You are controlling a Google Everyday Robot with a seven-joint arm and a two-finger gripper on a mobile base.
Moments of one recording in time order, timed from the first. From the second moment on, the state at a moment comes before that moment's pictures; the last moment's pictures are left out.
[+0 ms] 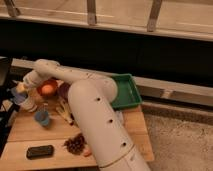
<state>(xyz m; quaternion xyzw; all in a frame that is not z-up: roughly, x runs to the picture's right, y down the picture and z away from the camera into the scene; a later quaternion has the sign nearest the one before) -0.471 -0.016 0.851 -0.43 -0.27 0.45 0.74</state>
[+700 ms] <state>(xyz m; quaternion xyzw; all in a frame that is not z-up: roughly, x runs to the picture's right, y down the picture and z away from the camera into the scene) -0.447 -0.025 0.841 -0.40 -0.28 0.47 0.73</state>
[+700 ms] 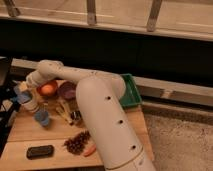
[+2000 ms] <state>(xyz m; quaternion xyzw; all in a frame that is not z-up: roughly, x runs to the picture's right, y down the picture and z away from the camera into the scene) -0.348 -0.061 0.774 -0.44 -0.27 0.49 0.70</state>
